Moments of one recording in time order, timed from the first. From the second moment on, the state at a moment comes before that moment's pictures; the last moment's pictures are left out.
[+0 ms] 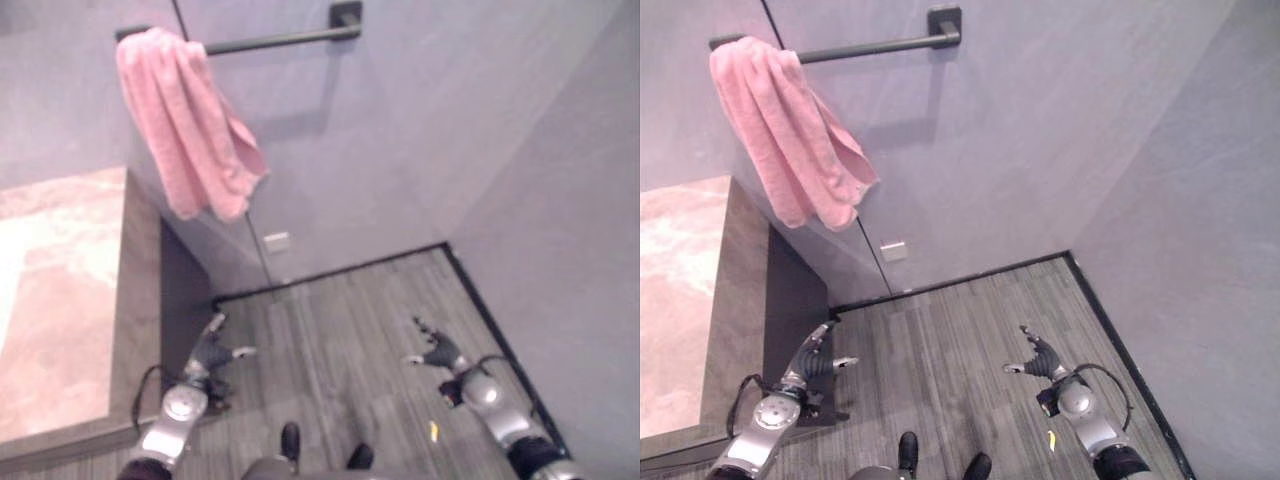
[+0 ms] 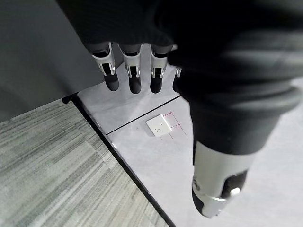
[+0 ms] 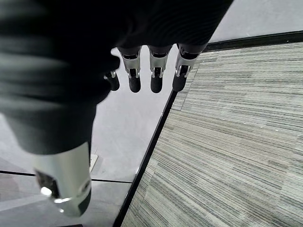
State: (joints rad) left arm 0.06 0.42 -0.19 0.43 0.00 -0.10 0.13; right arm -0.16 -0.46 0.37 0.67 -0.08 -0.13 -0.02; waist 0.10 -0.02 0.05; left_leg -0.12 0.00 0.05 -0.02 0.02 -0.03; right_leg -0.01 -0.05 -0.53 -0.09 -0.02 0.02
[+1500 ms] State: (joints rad) left arm 0.05 0.46 -0.19 0.43 0.04 -0.10 0.16; right arm -0.13 -0.42 0.30 0.57 -0.06 -0.15 -0.02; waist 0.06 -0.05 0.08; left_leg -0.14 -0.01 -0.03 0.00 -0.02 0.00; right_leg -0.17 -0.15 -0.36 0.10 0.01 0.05
